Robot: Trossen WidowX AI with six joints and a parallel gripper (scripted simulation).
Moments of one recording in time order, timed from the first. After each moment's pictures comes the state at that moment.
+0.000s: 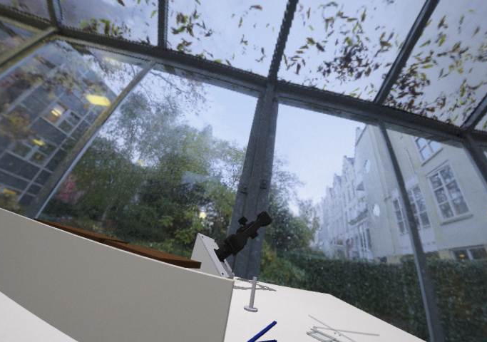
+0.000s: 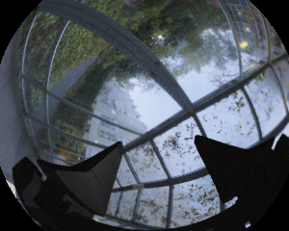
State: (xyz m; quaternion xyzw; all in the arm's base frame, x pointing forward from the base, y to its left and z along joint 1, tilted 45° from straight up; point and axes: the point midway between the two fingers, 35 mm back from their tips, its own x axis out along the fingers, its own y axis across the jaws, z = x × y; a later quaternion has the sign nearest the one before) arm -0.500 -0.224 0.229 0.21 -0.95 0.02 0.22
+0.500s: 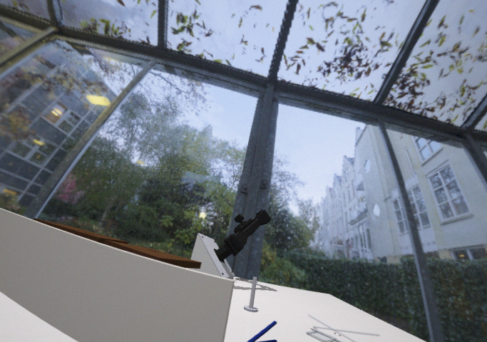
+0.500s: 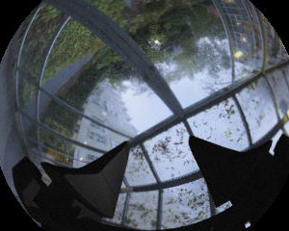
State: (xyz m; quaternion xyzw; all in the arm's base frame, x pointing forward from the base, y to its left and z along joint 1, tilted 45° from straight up) arm -0.484 -0.258 0.218 0.25 -0.95 -0.03 0.21
